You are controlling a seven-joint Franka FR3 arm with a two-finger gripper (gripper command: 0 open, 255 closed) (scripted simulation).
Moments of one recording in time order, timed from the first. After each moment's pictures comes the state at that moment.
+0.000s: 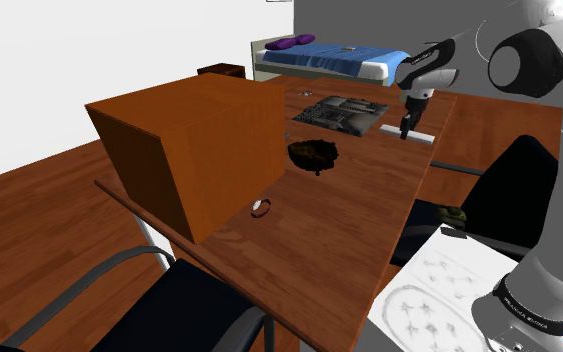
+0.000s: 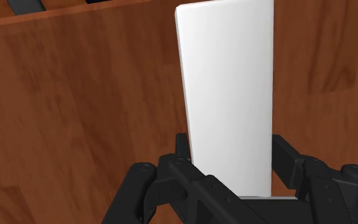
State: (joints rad) arm -0.18 0.41 -0.52 -1.73 0.21 2.09 -0.84
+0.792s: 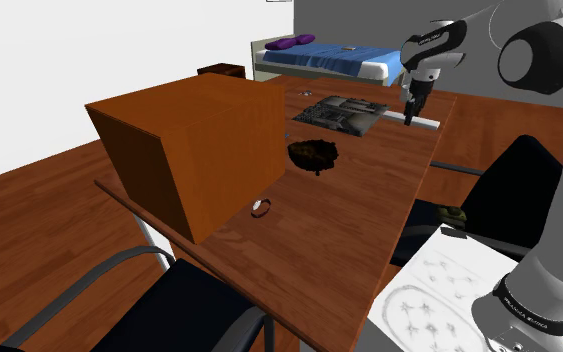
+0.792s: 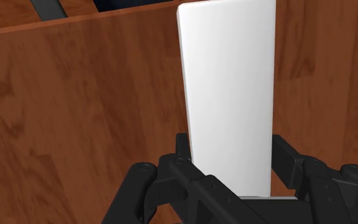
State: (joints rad) arm -0.18 0.36 -0.53 -1.63 0.18 1.95 -0.82
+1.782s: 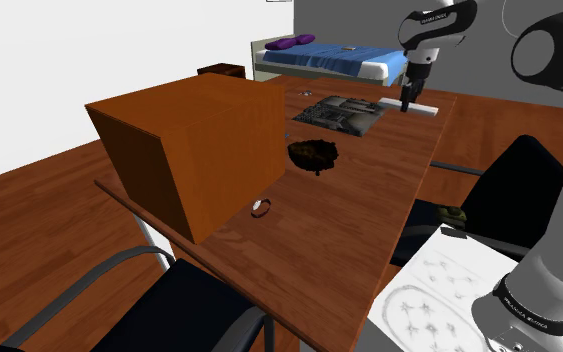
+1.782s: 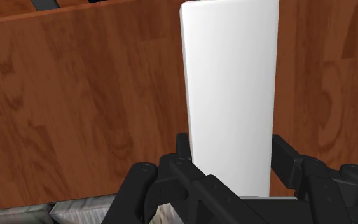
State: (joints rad) arm -0.12 0.29 -0.53 -1.57 0.13 1.83 -0.74
